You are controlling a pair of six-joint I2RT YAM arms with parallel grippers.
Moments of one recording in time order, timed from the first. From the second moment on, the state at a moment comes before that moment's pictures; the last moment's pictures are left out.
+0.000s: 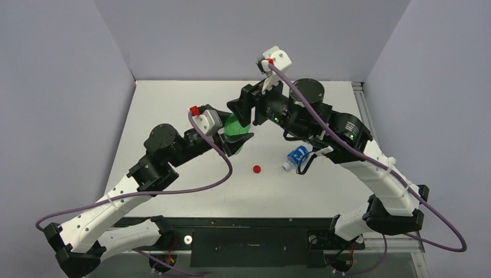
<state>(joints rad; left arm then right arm) -0.86 0.96 1.09 0.07 0.26 0.04 1.06 1.43 2.06 -0.70 0.23 0.14</state>
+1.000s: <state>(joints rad) -0.88 0.96 1.14 0.12 0.74 -0.26 0.90 1.24 1.78 -0.43 -0.68 0.10</state>
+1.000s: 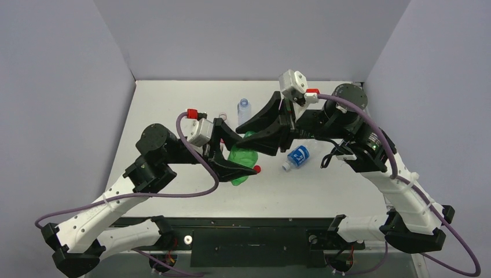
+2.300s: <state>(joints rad) -0.89 0.98 1.09 0.08 0.06 0.15 1.00 1.49 2.10 -0.69 0.15 0.20</state>
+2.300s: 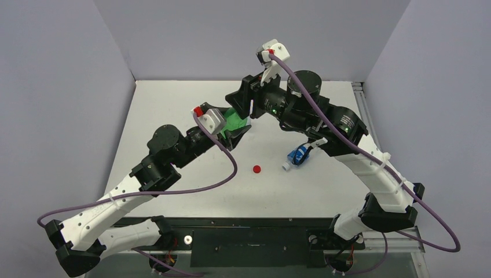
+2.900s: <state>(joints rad) -0.89 0.98 1.09 0.07 0.06 0.13 1.00 1.49 2.09 -0.71 0.11 0.19</state>
